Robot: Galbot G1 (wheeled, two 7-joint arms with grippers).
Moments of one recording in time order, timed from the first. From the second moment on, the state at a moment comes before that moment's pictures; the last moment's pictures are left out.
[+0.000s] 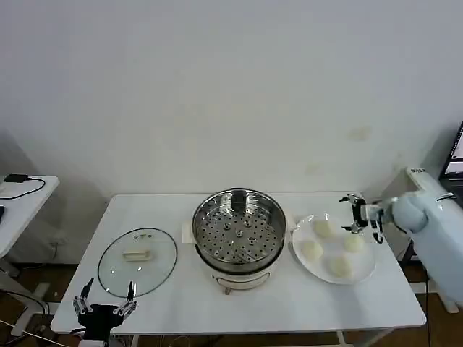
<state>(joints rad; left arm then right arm) 1.84 -1.44 -0.67 -2.30 0.18 0.28 -0.09 -0.22 0.76 -0.26 1.08 -0.44 0.10 -1.01</state>
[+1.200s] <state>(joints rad) 1.84 -1.43 -0.71 -2.30 0.19 0.27 -0.09 -0.03 1.03 -0.49 0.64 -0.49 0.13 -1.08</state>
